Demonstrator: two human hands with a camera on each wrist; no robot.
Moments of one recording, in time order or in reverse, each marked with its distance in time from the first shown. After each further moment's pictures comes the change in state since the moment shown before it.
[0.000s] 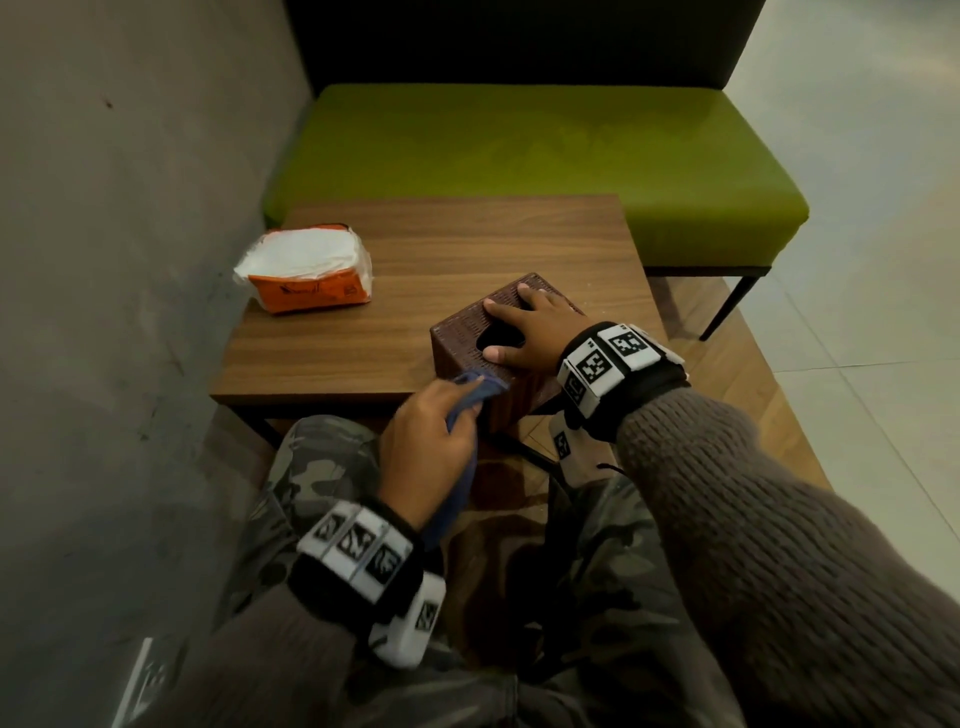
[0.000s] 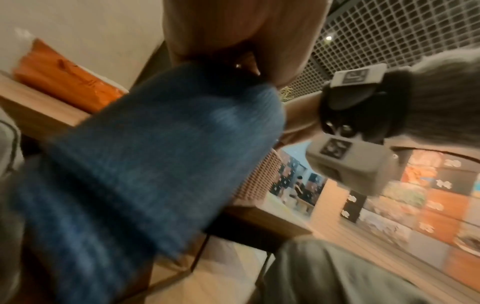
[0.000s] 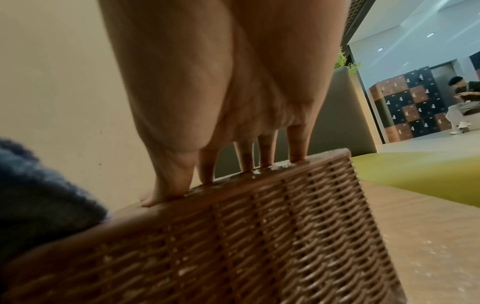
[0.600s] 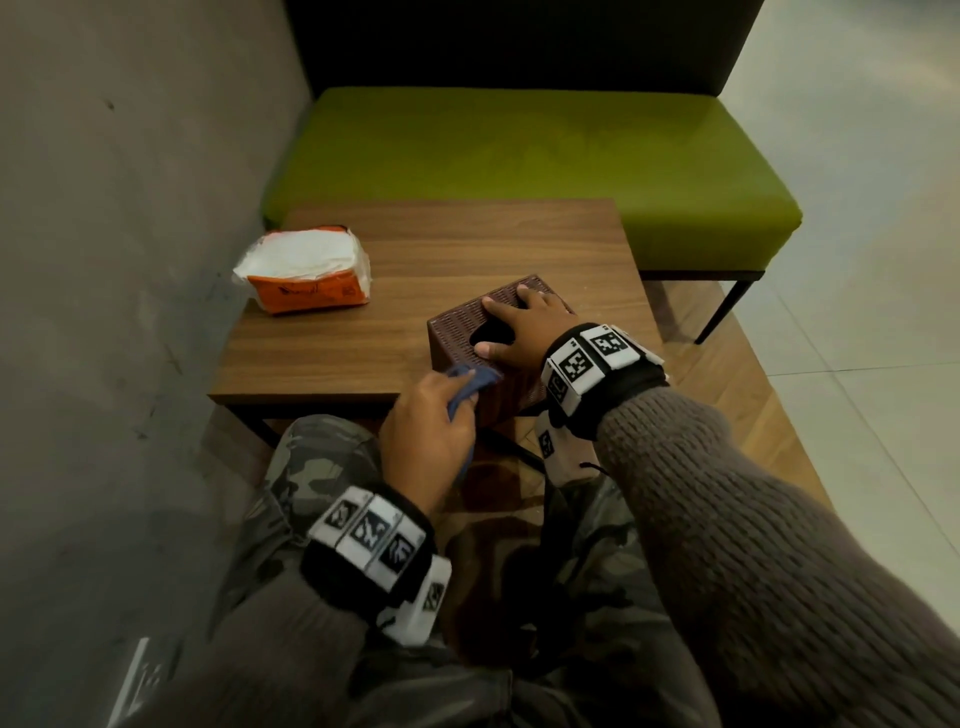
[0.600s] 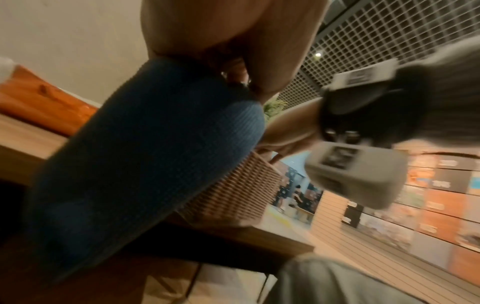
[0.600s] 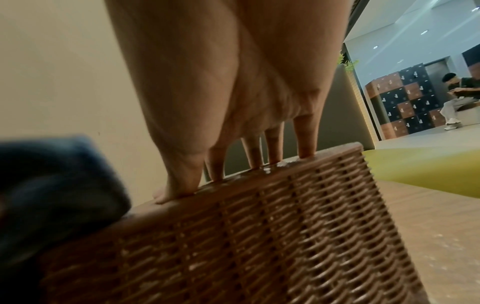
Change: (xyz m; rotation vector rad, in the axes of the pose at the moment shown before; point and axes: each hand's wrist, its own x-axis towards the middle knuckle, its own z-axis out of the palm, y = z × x) left_hand 0.005 0.019 -0.001 0.075 0.039 -0.104; right_hand 0.002 -0.007 -0.001 -0.011 0.010 0.051
